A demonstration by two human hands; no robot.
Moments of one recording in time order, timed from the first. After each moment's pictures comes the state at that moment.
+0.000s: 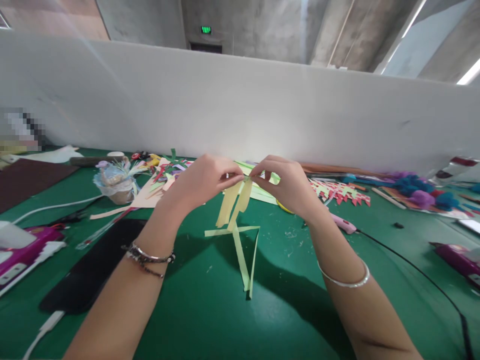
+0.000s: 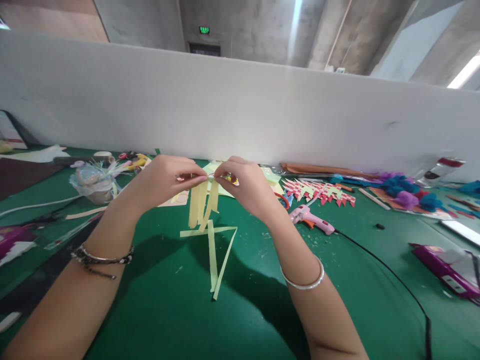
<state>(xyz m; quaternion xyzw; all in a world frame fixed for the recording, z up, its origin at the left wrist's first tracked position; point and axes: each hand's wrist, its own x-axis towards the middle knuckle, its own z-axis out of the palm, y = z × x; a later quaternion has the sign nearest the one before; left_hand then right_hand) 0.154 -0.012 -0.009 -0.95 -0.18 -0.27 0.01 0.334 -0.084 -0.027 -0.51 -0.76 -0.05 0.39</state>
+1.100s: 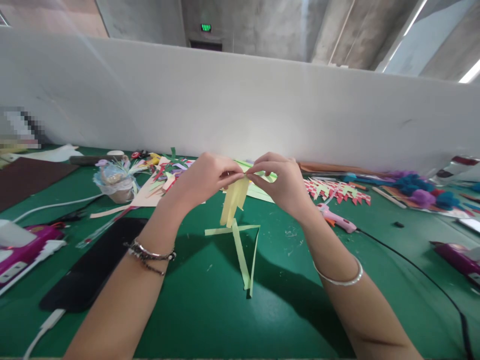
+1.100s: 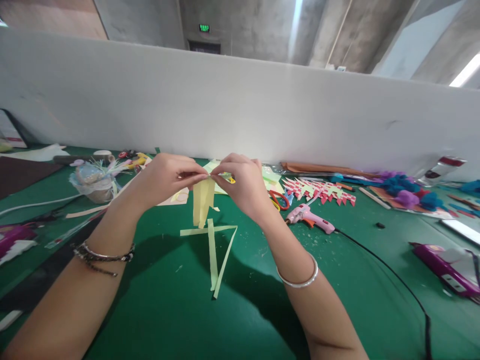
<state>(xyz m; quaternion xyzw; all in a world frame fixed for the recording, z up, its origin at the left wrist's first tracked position) 0.156 -0.009 -0.011 -0.94 -0.17 -0.28 -0.04 0.326 -0.076 -0.037 -0.53 -0.73 -0.09 0.42</state>
